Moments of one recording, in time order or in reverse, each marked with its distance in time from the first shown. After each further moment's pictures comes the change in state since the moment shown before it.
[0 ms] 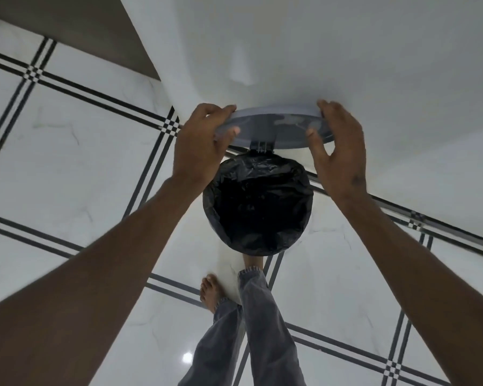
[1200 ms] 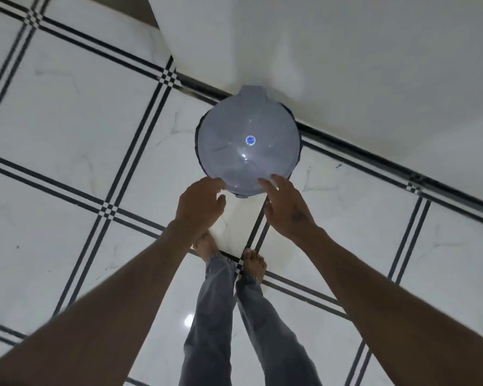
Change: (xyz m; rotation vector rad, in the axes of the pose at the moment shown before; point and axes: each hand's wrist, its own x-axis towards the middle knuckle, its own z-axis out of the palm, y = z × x) left_hand -0.234 0.027 0.055 0.245 -0.461 -0.351; right_hand -0.221 0.035 0.011 -0.229 -0.690 -0.040
